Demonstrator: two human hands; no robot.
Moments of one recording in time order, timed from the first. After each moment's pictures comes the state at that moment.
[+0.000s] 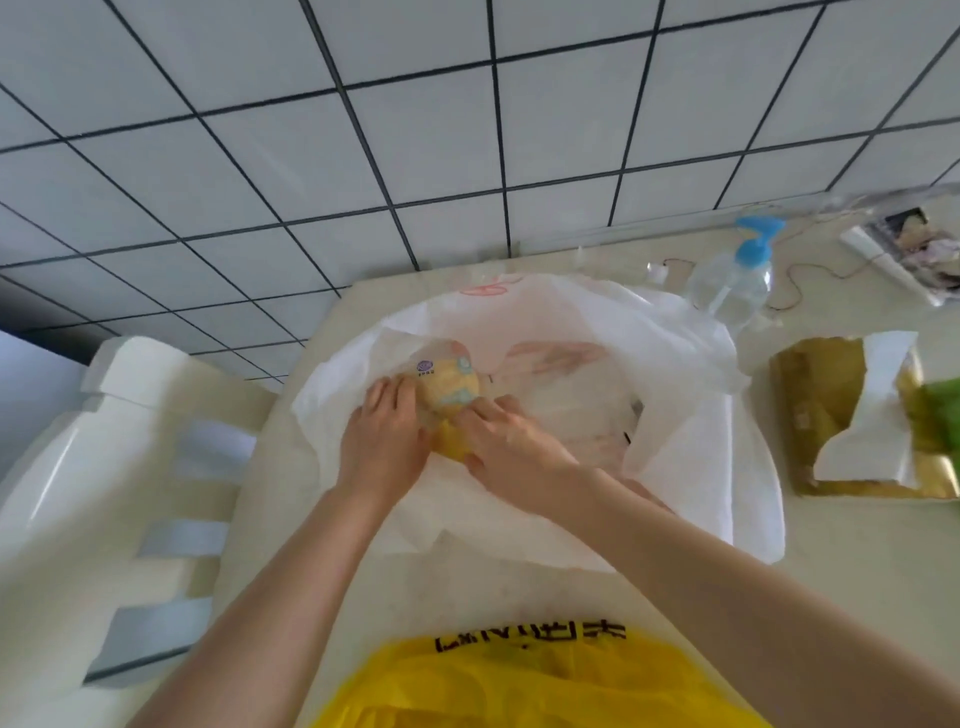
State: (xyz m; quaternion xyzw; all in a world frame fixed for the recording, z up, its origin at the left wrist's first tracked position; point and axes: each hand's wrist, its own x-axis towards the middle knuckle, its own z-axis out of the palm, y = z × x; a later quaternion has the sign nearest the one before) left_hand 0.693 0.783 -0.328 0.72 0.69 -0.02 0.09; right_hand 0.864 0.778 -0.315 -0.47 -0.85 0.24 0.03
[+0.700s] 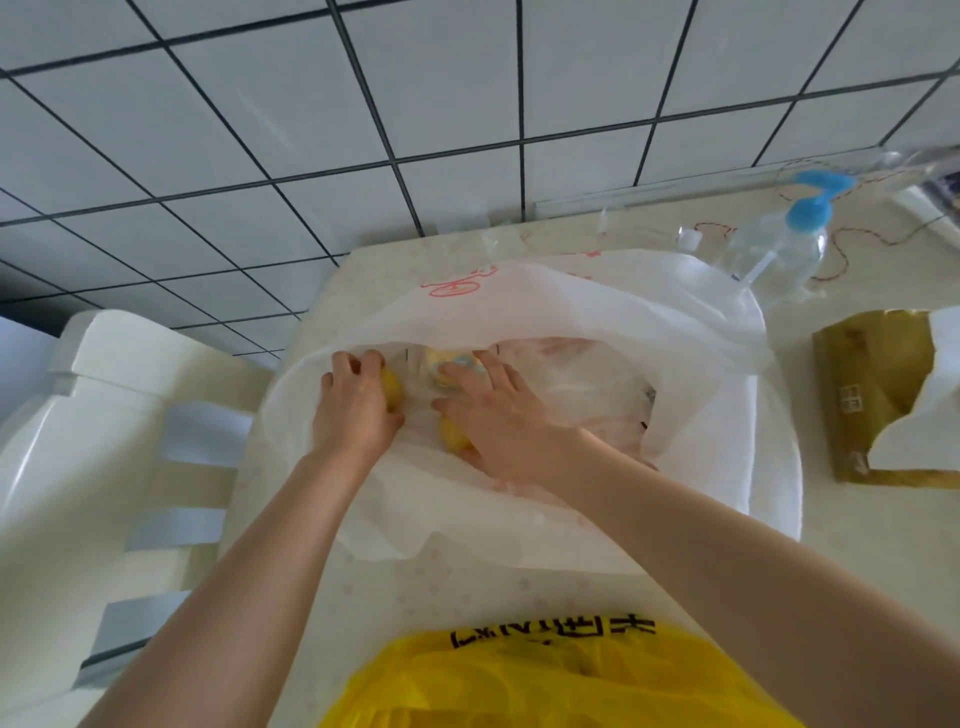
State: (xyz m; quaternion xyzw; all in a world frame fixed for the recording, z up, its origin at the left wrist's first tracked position) left_hand 0.655 0.808 -0.345 0.63 0.76 -0.03 0.14; right_hand 0.835 0.805 -0.350 -0.43 -0.89 0.15 -0.05
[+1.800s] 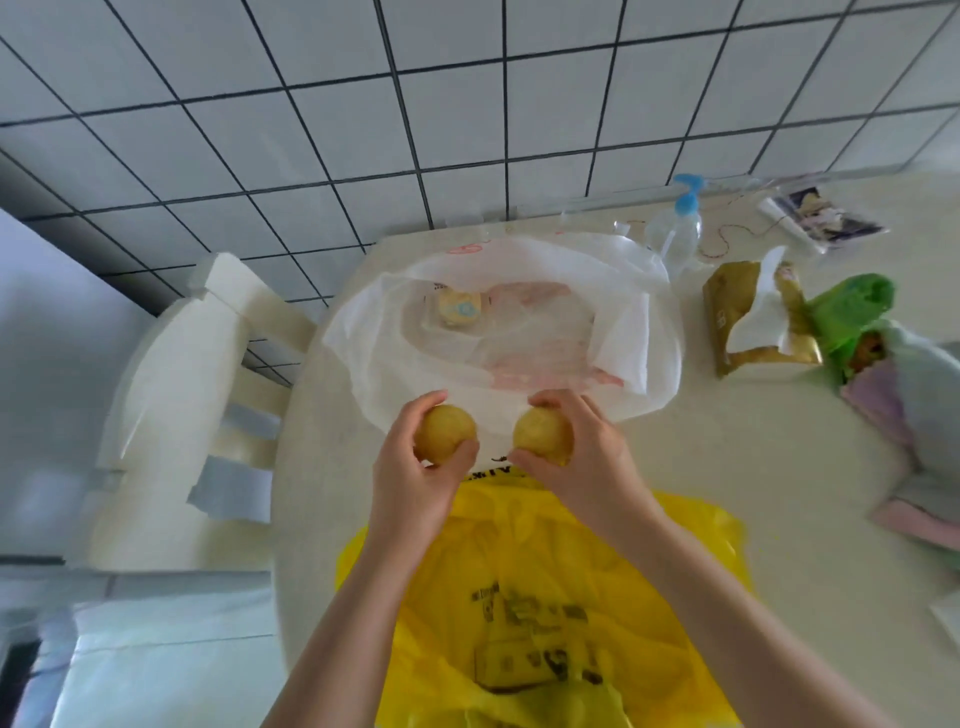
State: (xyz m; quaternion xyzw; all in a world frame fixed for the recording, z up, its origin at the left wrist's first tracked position) left_hand 0.722 0.555 -0.220 0.50 0.67 0.40 0.39; right_hand 0.898 0.569 -0.225 -0.62 -0.63 0.37 0.30
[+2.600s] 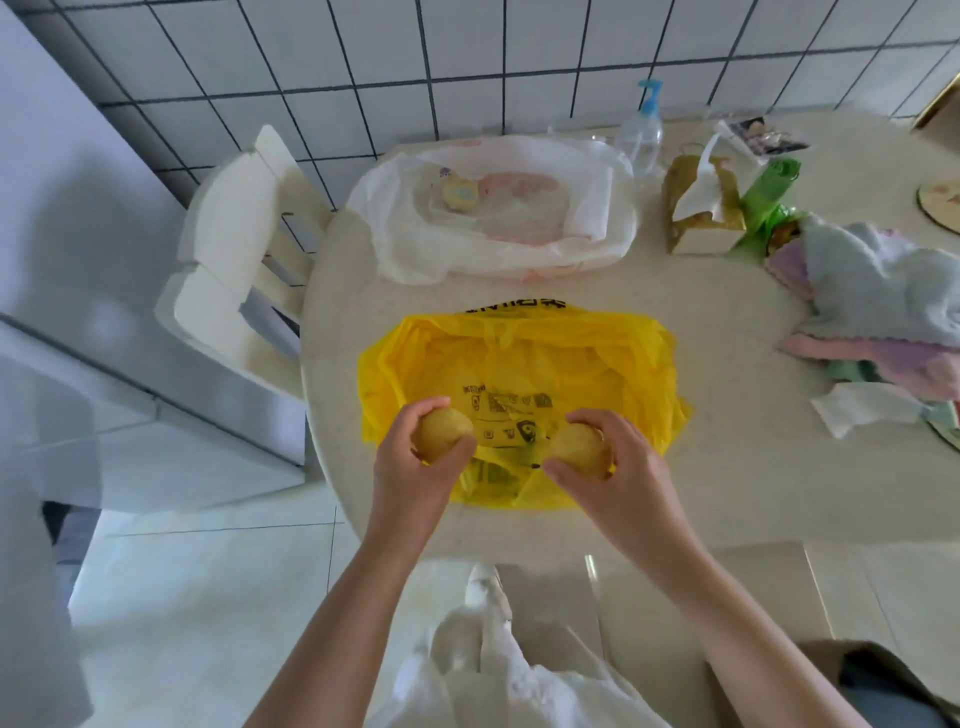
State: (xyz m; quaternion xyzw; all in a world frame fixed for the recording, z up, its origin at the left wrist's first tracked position) left_hand 0.728 0.292 -0.217 0.43 0.67 0.42 0.44; right_hand 0.925 0.286 -0.215 -0.67 -0.59 0.34 0.31
